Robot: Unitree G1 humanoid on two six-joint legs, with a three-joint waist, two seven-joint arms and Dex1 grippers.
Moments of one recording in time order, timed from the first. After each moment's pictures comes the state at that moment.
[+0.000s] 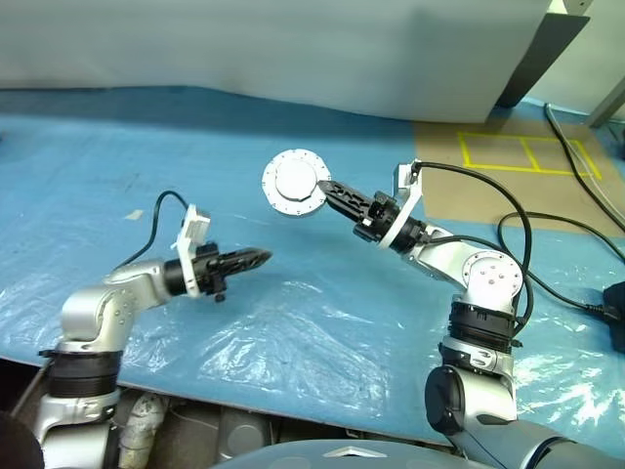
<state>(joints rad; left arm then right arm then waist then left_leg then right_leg) -0.31 0.45 0.19 -0.14 -0.79 0.92 -0.99 -0.57 -0.07 -0.40 -0.03 1.22 1.24 0.25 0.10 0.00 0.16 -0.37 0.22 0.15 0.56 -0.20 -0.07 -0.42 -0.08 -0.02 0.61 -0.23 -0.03</state>
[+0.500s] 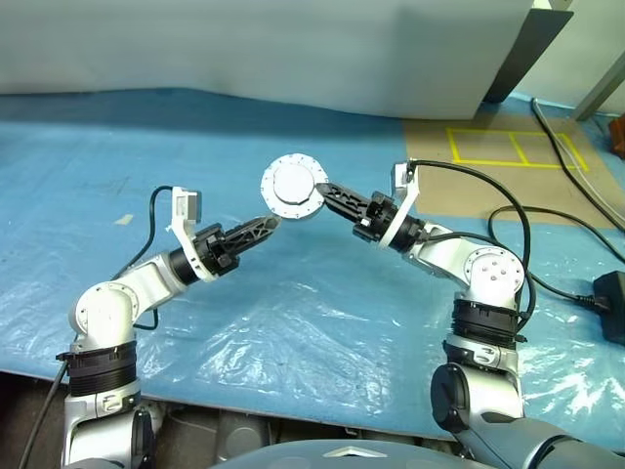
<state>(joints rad) -0.32 0.34 0.32 -0.15 -1.14 1.09 -0.73 -0.57 -0.10 -0.37 -0.01 1.26 1.24 0.20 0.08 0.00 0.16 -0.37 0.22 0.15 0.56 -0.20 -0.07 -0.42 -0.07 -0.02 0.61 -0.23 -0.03</state>
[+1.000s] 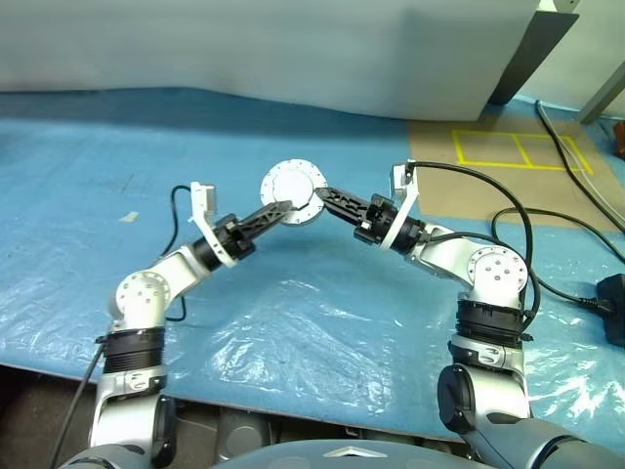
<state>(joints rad) -0.41 0.23 0.23 0.02 -1.04 0.92 -0.73 -0.56 -0.14 -0.33 -0.01 1.30 1.24 0.17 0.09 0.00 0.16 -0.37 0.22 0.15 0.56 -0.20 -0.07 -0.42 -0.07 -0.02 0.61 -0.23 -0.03</state>
